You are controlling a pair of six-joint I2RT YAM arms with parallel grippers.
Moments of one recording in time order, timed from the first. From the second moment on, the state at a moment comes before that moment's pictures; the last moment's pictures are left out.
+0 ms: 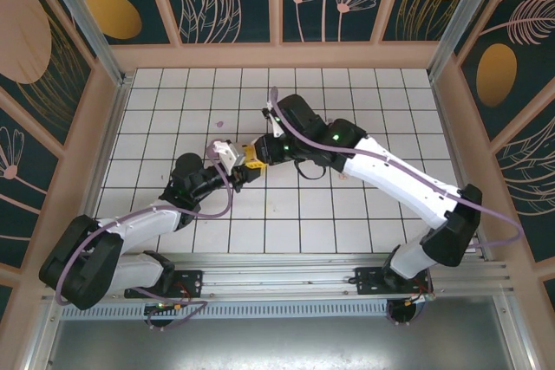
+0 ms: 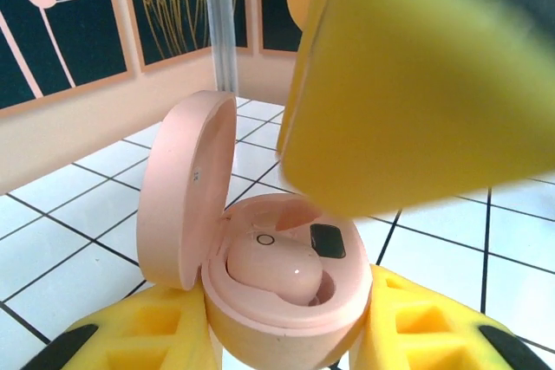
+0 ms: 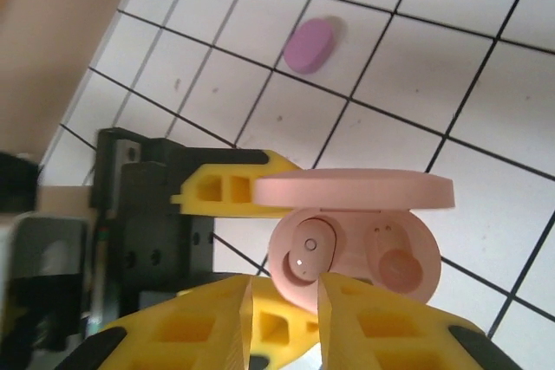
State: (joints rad) left arm -0.54 1.26 0.41 0.81 0.53 0.01; right arm 0.94 1.50 1.53 -0.78 -0.05 0.52
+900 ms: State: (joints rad) left arm -0.54 1.29 0.43 0.75 0.54 -0.11; right arm 0.28 1.11 0.85 -0.71 -0.18 0.77
